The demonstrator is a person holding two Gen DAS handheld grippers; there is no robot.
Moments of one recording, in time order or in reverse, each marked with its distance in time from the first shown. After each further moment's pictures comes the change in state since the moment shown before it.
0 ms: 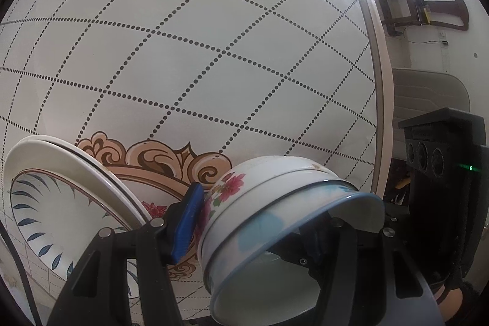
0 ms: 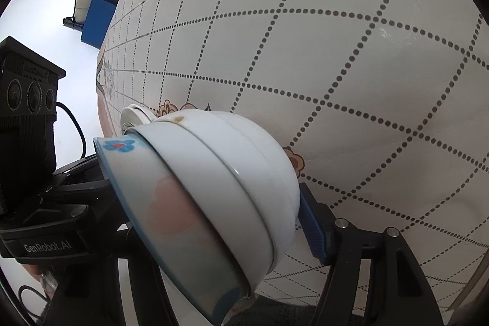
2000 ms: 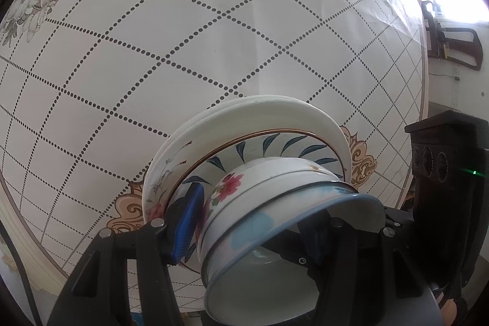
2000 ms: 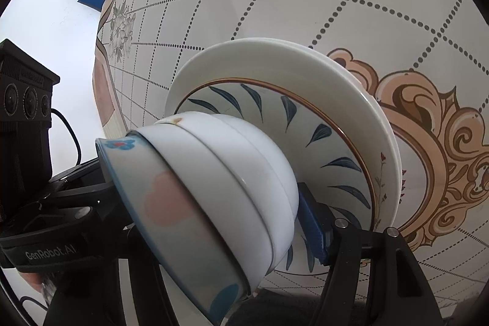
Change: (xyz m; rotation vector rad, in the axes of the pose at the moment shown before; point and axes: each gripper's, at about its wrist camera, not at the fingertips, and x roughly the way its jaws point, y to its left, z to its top) left arm -0.056 0.191 -0.034 -0.143 0.008 -0.018; right arm 0.117 0.159 -0.008 -0.047 0.106 -0.071
